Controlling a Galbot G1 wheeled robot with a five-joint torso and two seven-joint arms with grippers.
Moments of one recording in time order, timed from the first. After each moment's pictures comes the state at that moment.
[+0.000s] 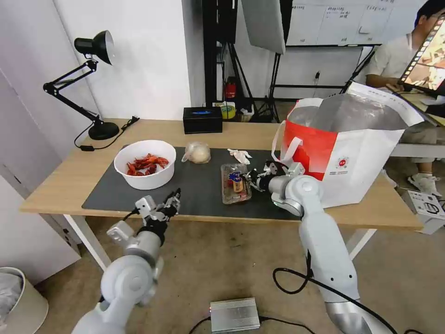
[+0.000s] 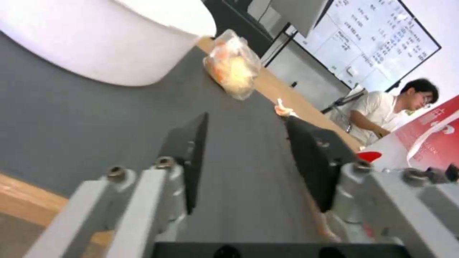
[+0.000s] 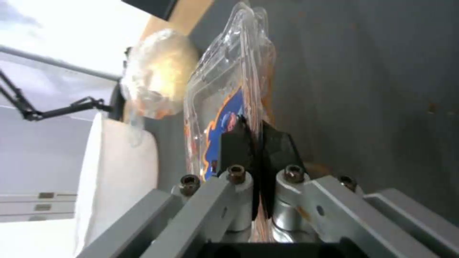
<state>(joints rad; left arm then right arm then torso) 1.32 -1.20 -0.38 -2.14 -0.99 0.19 -0.35 -0.69 1.44 0.38 1.58 1.52 -0.72 0.64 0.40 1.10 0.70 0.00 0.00</state>
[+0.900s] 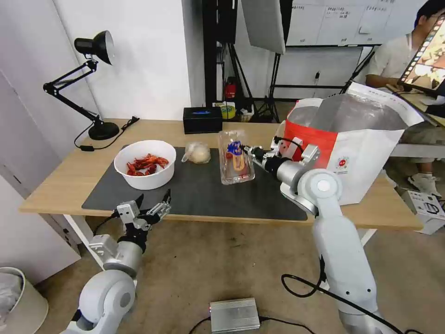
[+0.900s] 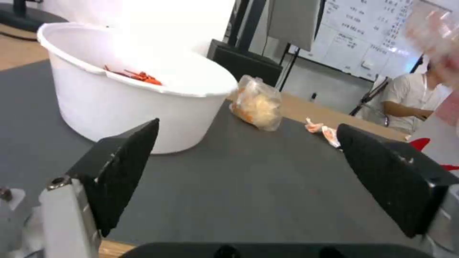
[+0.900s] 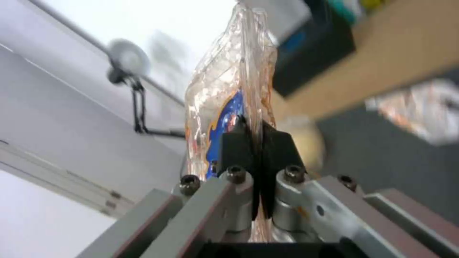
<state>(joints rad) 1.44 -1.19 -0.48 -2.13 -0.65 0.09 -0.16 -0.71 1.36 0.37 1.87 1.36 -0.60 0.39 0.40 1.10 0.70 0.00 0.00</state>
